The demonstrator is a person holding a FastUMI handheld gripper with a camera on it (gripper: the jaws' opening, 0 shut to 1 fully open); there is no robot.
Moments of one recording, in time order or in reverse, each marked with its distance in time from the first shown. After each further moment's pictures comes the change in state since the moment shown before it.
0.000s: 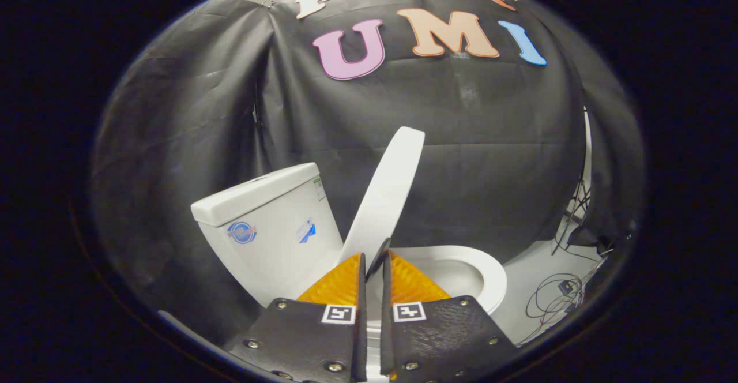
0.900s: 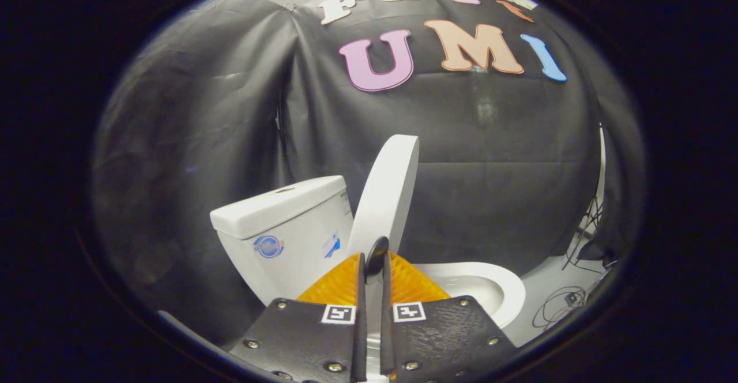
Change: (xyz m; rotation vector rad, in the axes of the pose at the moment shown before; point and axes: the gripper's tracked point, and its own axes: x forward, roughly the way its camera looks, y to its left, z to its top) arm 0.012 0.056 0.017 -0.039 -0.072 0.072
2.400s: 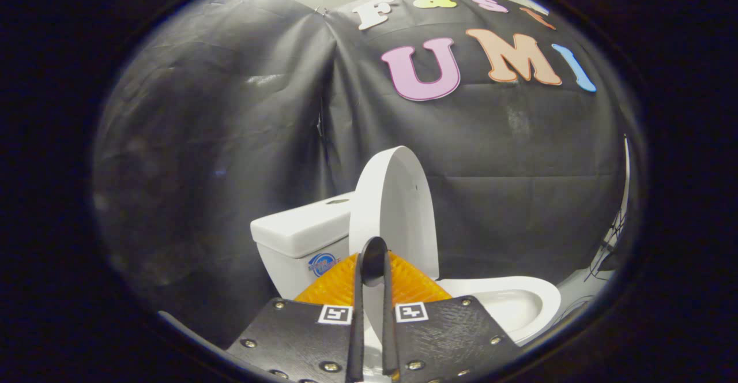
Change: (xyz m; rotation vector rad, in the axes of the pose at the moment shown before) arm 0.030 0.094 0.005 -0.022 -0.057 0.156
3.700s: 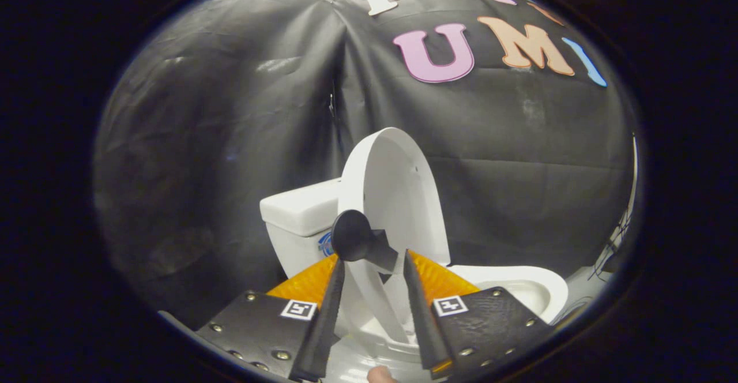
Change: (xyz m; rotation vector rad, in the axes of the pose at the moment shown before) arm -0.004 0.003 -0.021 -0.023 0.087 0.041
